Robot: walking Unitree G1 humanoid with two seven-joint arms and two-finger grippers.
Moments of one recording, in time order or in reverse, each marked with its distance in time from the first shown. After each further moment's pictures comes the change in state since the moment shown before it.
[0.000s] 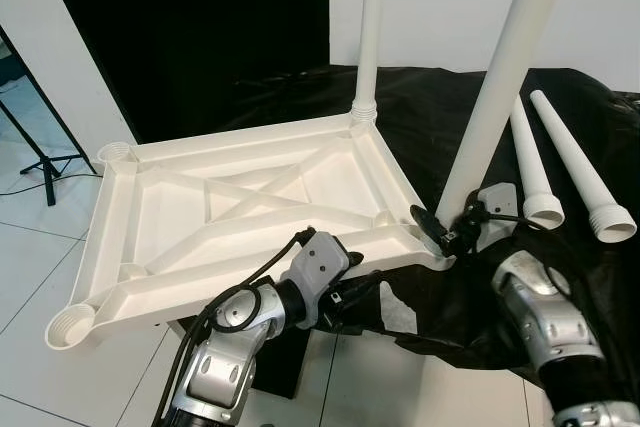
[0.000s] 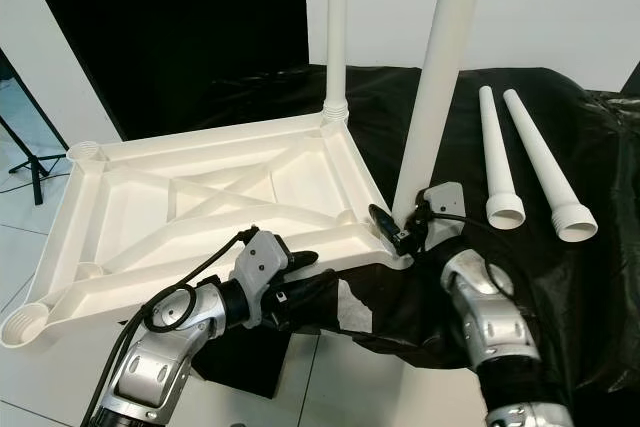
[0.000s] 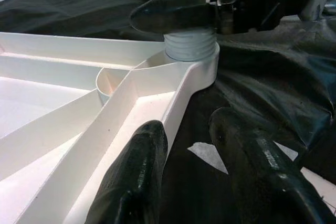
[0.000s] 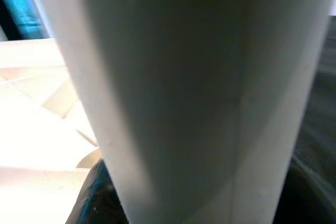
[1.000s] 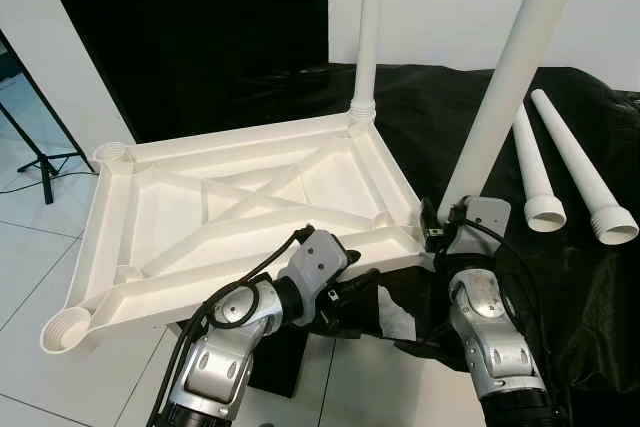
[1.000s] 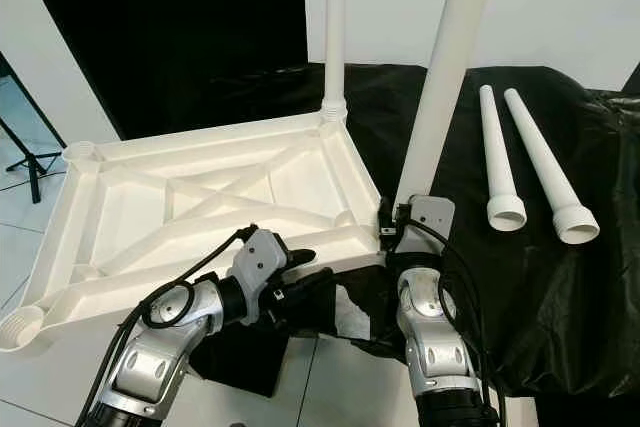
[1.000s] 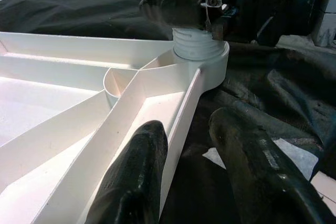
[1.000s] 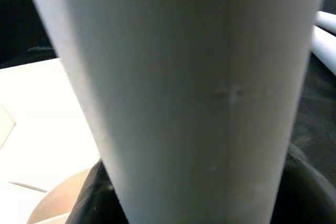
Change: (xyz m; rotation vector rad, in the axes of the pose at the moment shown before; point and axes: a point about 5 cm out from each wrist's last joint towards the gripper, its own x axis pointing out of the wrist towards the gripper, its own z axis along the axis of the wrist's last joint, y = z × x) left arm 0.000 0.003 0.001 0.018 0.007 0.003; right arm -0.008 0.031 0.003 0.068 -0.018 -0.387
